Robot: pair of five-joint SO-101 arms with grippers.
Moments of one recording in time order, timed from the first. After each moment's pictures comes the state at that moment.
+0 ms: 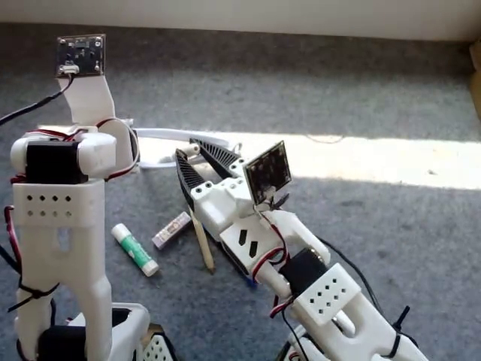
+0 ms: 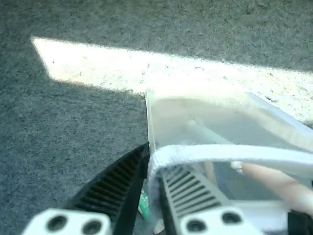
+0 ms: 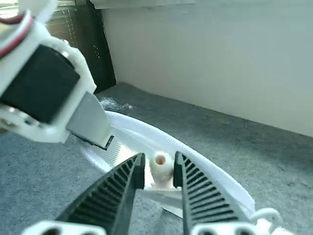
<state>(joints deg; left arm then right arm) -5.9 -25.3 1.4 90.8 12.8 -42.0 -52.3 59.8 8.5 -5.1</state>
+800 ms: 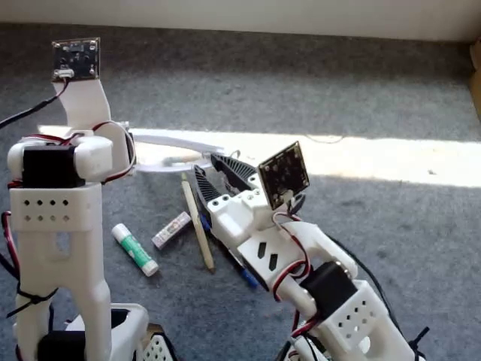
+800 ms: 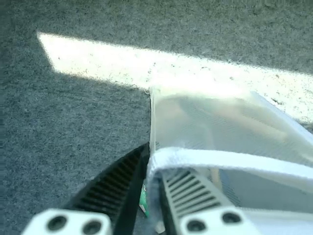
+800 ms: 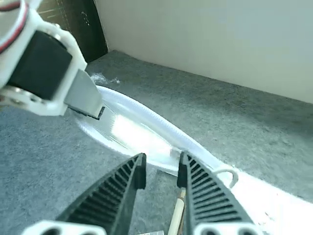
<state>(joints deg) -9.2 -26.0 3.4 90.0 12.8 -41.0 -65.5 51.7 35.4 -5.8</state>
